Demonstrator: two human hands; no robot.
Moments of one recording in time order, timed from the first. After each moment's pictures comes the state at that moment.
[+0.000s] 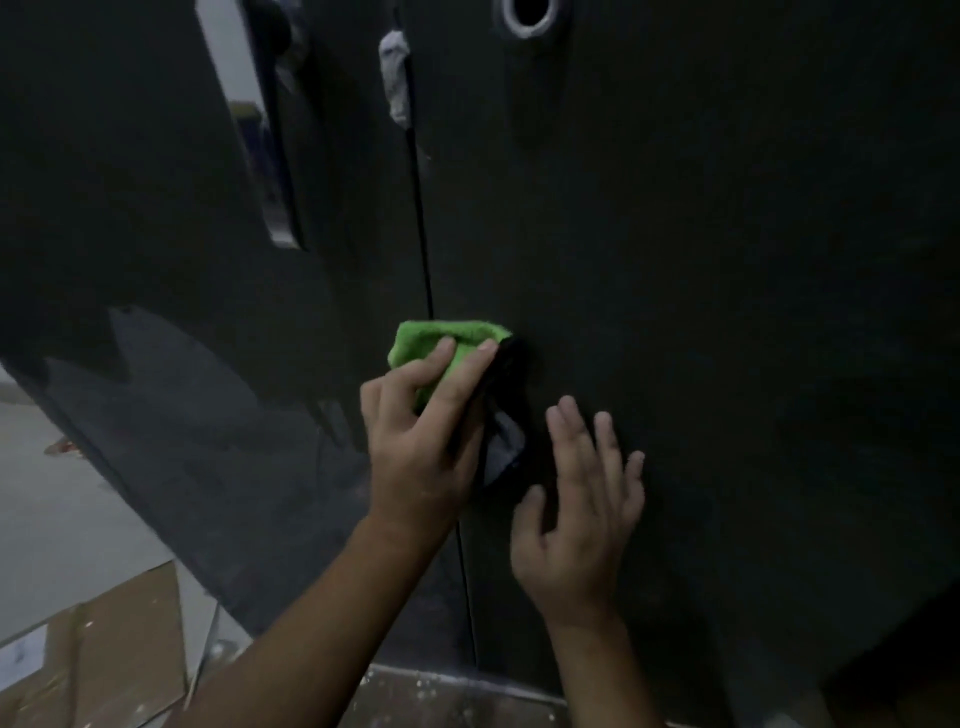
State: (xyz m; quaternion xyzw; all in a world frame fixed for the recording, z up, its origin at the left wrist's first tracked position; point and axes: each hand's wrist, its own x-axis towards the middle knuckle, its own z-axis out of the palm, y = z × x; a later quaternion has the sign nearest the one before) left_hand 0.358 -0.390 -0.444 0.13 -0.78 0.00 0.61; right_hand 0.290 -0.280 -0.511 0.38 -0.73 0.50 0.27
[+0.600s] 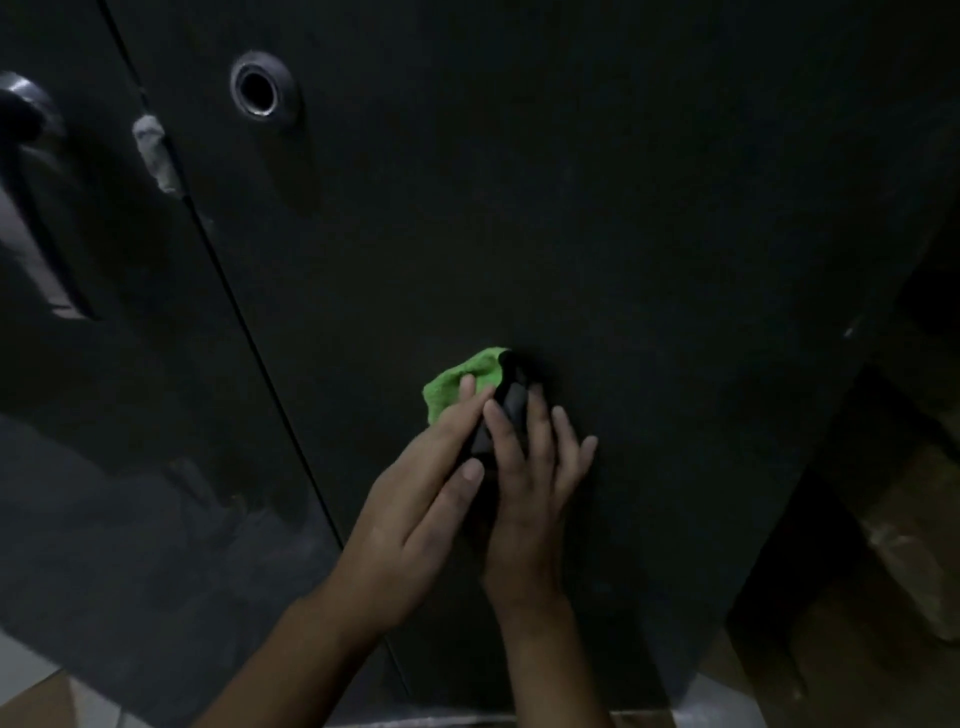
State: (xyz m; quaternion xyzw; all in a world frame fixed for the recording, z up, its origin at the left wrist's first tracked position) left_hand 0.339 -0.301 -0.418 -0.03 -0.86 -0.41 0.30; right_hand 0.243 -0.236 -0.499 0.32 -0.73 0.48 0.36
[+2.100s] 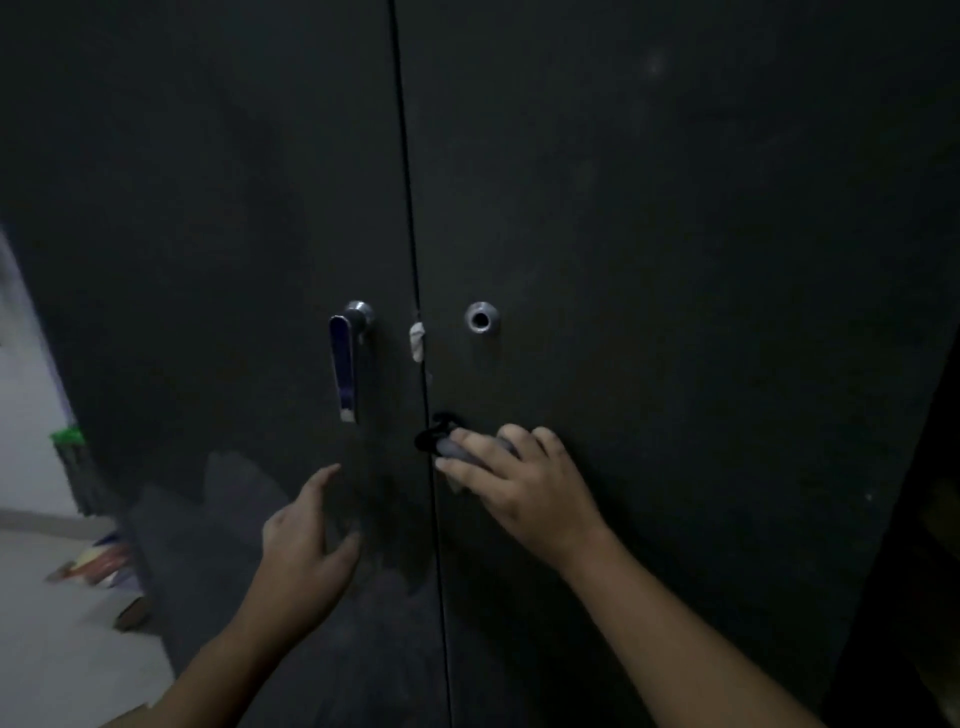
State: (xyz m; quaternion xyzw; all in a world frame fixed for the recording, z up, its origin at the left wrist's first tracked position) left_hand 0.483 -0.383 -0.352 0.32 -0.85 -0.22 0.37; right_hand 0.247 -0.271 -0.352 0.61 -0.60 0.13 0.50
